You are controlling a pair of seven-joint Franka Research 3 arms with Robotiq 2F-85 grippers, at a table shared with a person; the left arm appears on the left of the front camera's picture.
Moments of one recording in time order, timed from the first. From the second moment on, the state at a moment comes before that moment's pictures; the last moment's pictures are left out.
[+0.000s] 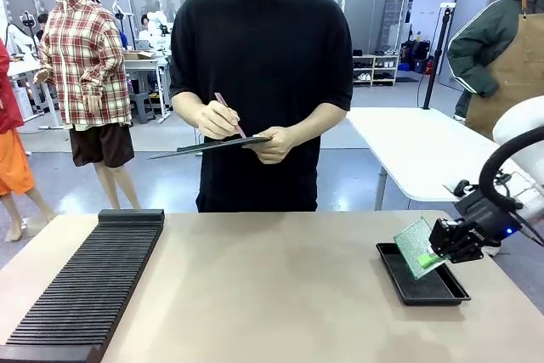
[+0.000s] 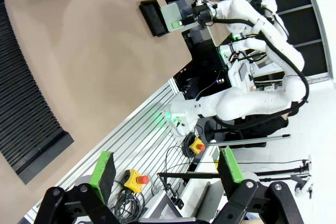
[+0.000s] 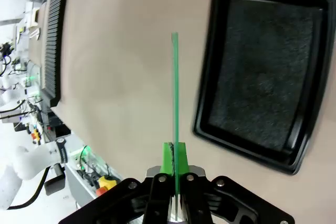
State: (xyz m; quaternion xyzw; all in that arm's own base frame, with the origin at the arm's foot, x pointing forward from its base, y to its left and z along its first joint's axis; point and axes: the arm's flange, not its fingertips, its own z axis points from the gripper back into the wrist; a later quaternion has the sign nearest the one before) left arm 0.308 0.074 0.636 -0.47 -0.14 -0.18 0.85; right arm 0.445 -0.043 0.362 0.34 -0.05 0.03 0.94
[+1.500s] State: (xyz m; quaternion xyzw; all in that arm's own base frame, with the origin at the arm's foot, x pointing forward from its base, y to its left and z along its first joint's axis) left arm 0.308 0.074 0.636 -0.47 -0.14 -0.18 0.85; right arm 0.475 -0.028 0.333 0.27 -0.08 0.00 0.96
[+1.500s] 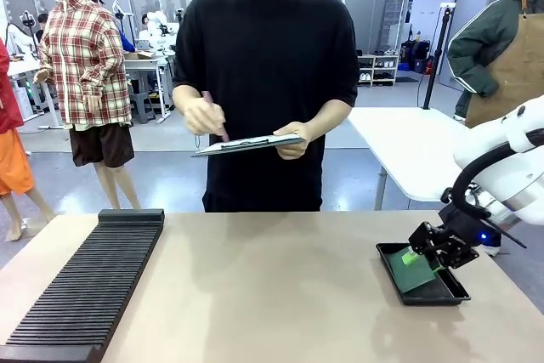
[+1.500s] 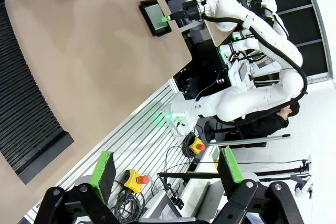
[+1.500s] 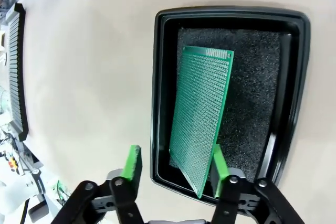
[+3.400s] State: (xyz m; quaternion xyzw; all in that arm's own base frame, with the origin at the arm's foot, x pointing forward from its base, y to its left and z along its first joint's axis) left arm 0.308 0.074 0.636 -0.47 -0.14 -0.18 0.85; right arm 0.449 -0.009 0.386 0.17 -0.11 -0.05 0.98
